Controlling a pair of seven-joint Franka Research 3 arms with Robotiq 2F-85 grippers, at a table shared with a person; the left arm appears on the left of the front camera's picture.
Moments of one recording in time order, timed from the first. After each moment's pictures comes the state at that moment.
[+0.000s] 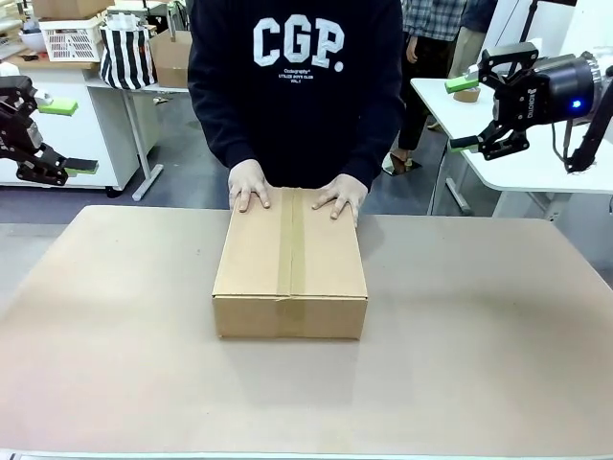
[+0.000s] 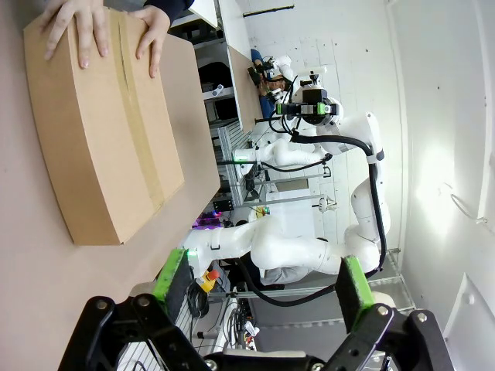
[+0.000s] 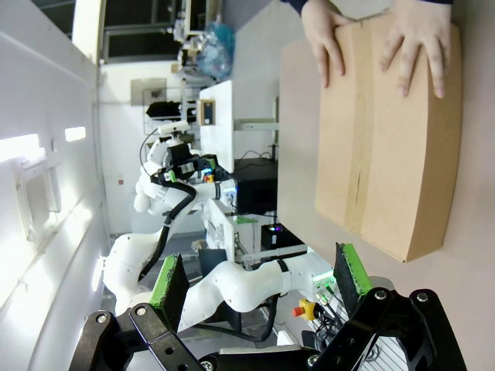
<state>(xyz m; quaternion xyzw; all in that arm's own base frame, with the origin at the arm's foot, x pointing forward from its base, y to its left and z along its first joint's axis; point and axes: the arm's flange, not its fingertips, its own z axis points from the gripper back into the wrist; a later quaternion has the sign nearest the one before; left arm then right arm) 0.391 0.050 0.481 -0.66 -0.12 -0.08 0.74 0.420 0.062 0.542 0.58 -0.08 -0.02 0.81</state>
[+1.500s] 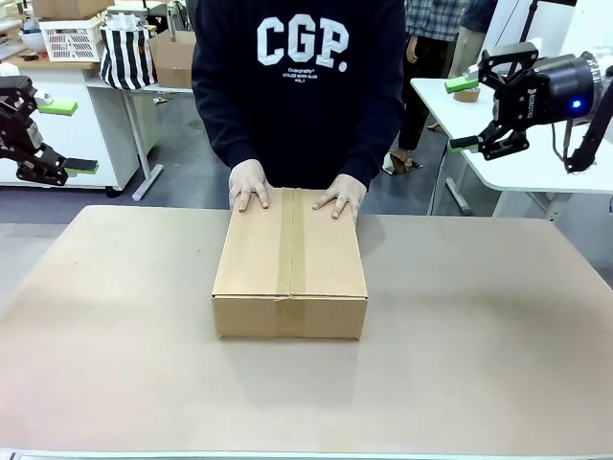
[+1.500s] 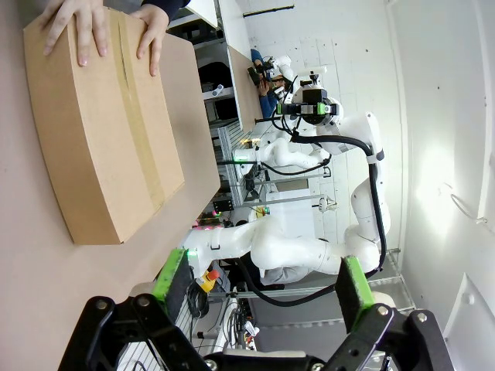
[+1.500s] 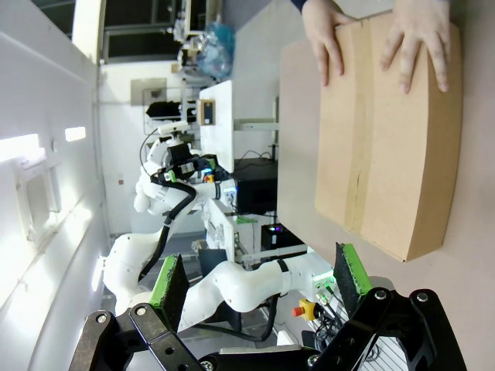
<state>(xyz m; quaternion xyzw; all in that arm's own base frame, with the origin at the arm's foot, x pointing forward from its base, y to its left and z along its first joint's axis) 0.391 0.050 0.481 -0.66 -0.12 -0.08 0.74 0.420 0.062 0.542 0.58 -0.08 -0.02 0.81</state>
